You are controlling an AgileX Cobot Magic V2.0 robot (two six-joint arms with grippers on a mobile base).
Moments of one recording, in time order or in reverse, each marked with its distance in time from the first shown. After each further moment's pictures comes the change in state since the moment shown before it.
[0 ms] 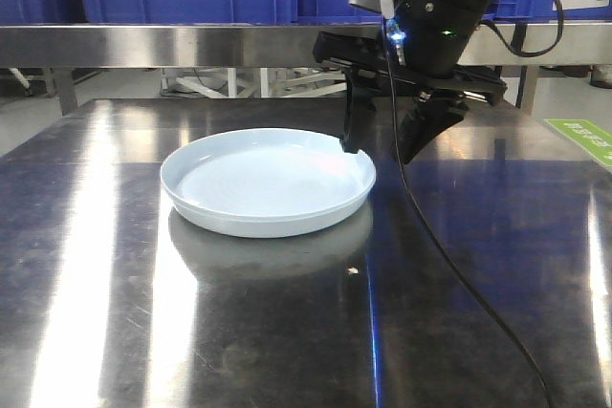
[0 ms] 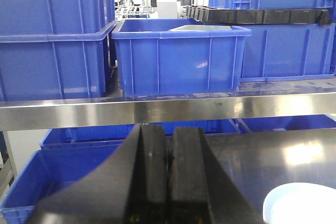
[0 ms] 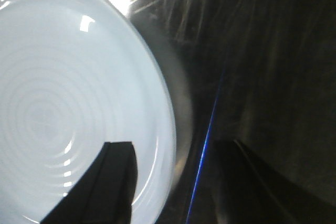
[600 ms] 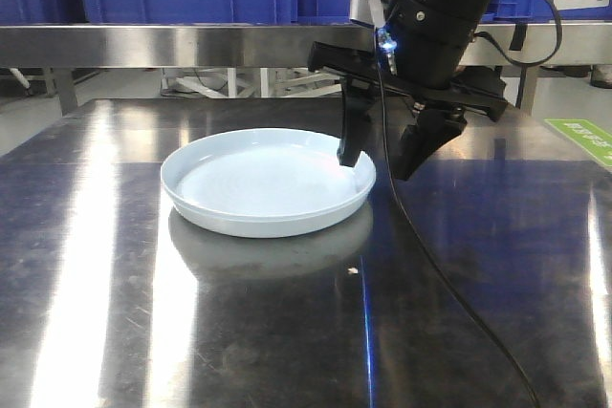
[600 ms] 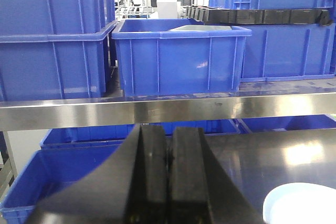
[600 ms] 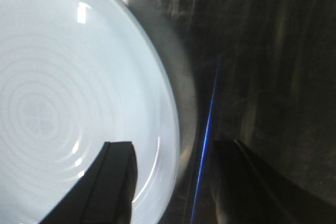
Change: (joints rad) left arm 0.000 0.000 0.000 0.000 0.000 0.000; right arm 0.014 0.017 0.000 -0.002 0.038 0.095
